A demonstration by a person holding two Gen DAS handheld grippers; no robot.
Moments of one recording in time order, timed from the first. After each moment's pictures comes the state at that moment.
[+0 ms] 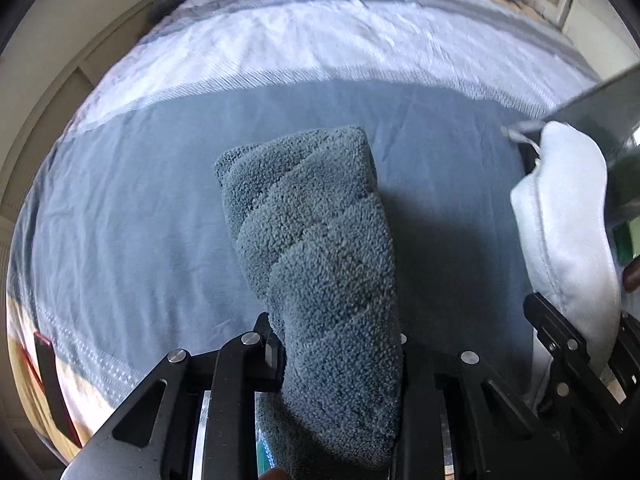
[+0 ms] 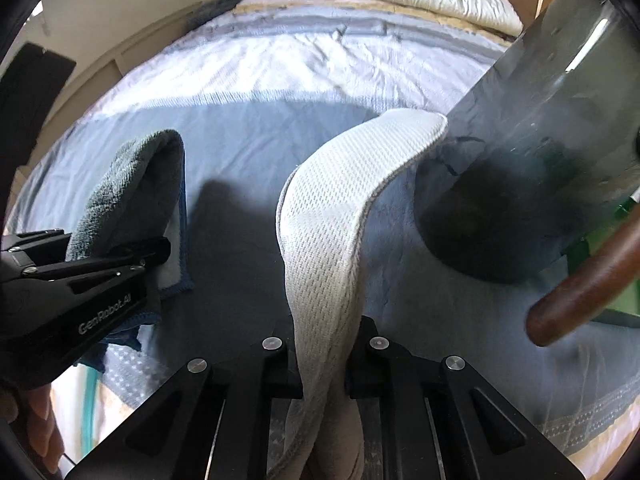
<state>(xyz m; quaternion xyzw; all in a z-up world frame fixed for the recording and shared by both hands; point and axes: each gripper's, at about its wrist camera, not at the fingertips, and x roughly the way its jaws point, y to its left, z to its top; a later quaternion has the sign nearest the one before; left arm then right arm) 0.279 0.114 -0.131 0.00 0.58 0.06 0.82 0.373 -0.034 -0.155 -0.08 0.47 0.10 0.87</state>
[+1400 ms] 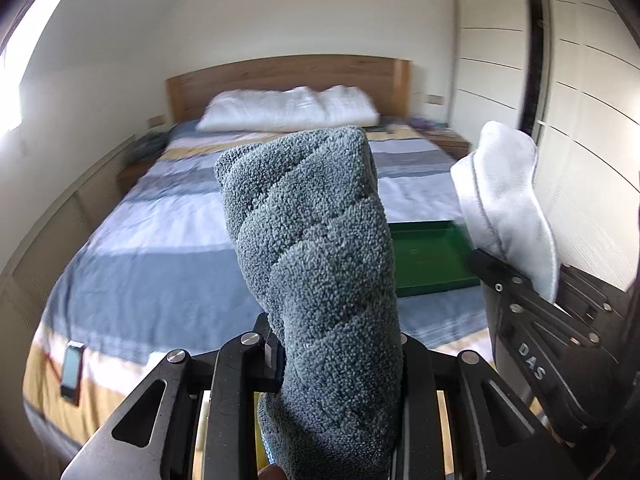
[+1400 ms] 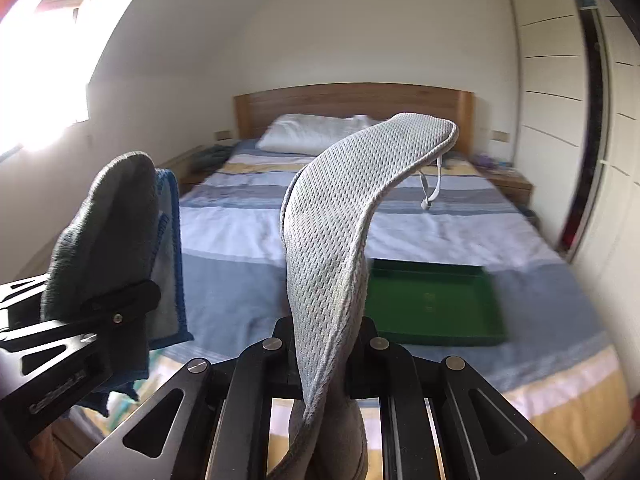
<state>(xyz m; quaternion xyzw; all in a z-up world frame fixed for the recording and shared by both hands) 0.091 -0.102 0.103 0.02 0.34 -0.06 0.94 0.076 -0.283 -0.032 -0.03 0.23 0.08 0.97</state>
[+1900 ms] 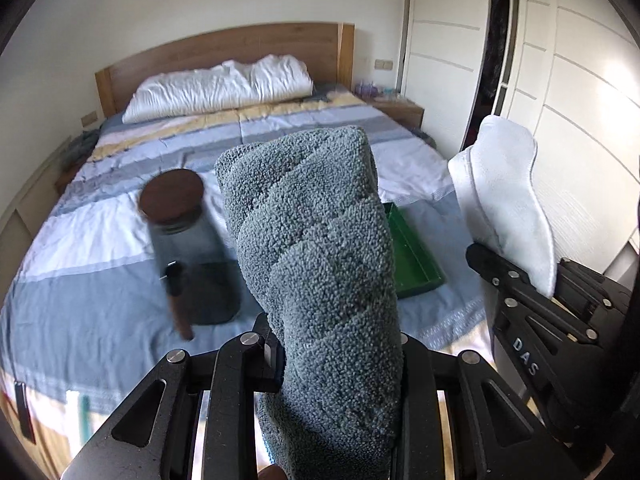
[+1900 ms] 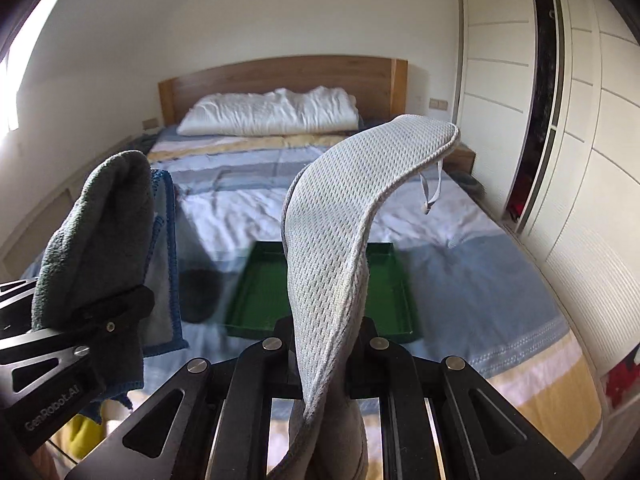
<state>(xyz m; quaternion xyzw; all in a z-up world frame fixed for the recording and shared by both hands) 0.248 -0.234 0.050 0.04 0.39 -0.13 0.91 0.177 -0.394 -0.070 -0.01 0.28 -0.01 0.96</state>
